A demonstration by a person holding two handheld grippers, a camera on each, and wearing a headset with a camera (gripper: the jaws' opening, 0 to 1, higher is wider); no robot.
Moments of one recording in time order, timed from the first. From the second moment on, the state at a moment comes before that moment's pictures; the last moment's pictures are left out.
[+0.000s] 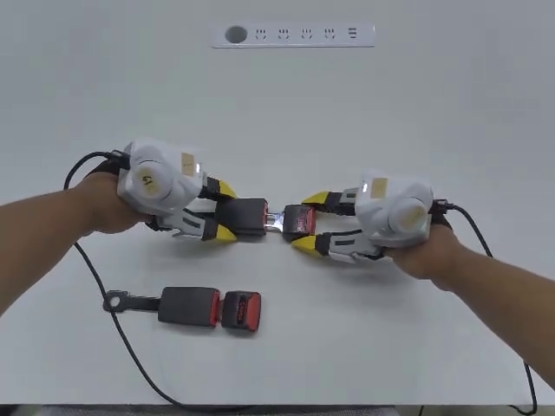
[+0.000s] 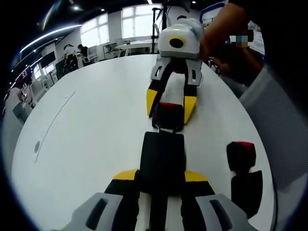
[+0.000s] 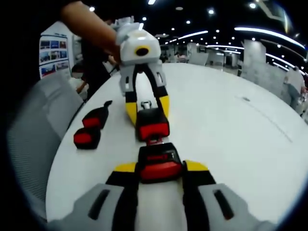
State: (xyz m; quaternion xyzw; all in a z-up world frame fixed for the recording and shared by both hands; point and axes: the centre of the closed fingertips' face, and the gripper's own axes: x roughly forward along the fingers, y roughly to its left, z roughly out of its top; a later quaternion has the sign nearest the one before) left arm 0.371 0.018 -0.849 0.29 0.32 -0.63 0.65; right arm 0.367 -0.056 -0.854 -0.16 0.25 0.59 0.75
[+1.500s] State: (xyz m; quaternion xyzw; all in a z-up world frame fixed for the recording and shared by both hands) left arm 0.371 0.016 -0.850 0.30 0.31 -0.64 0.64; right arm 0.373 -0.036 -0.855 -0.20 0.29 0.58 0.73
